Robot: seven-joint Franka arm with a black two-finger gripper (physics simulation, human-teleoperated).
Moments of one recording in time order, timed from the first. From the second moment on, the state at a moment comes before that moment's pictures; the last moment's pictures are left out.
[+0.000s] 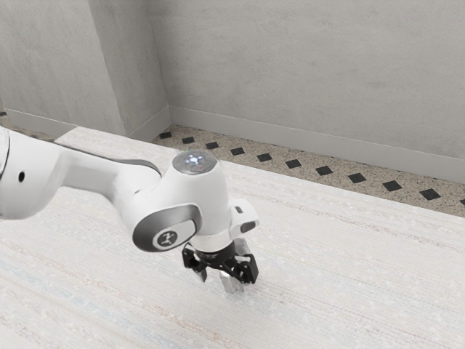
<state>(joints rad) -0.45 0.01 -0.03 -2.35 0.09 2.43 -0.70</state>
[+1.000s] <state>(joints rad) -0.36 0.19 -0.01 -2.34 0.11 2.70 -0.69</state>
